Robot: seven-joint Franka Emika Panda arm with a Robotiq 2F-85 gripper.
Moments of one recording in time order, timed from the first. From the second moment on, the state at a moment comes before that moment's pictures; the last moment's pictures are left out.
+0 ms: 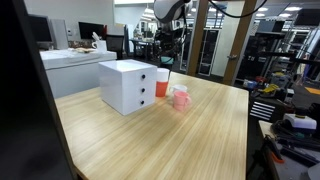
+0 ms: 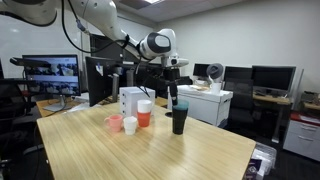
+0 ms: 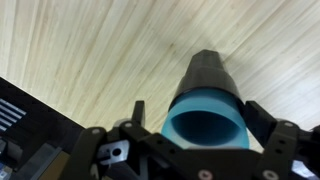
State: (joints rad) arm -0.14 0.62 -0.28 -1.40 -0.14 2.02 0.79
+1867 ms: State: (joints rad) arm 0.02 0.41 -0.17 -1.60 -0.17 2.02 0.70
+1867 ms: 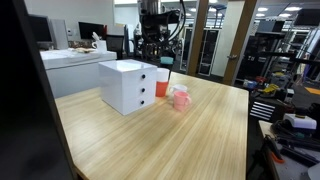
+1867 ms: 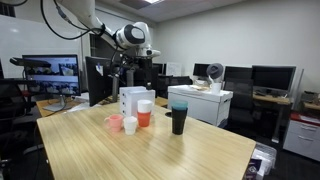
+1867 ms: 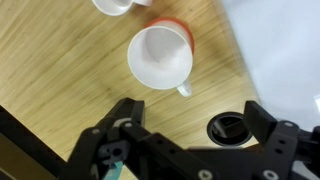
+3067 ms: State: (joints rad) arm -0.04 0.29 -0.22 -1.86 -0.25 2.08 0.70
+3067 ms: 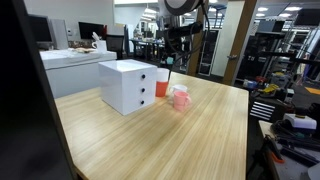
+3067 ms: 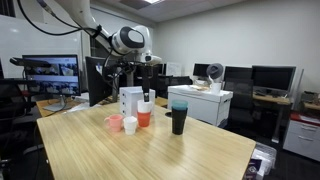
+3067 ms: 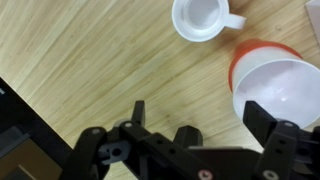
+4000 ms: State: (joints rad) arm -0.04 0.37 -0.22 -1.84 -0.27 2.14 0.70
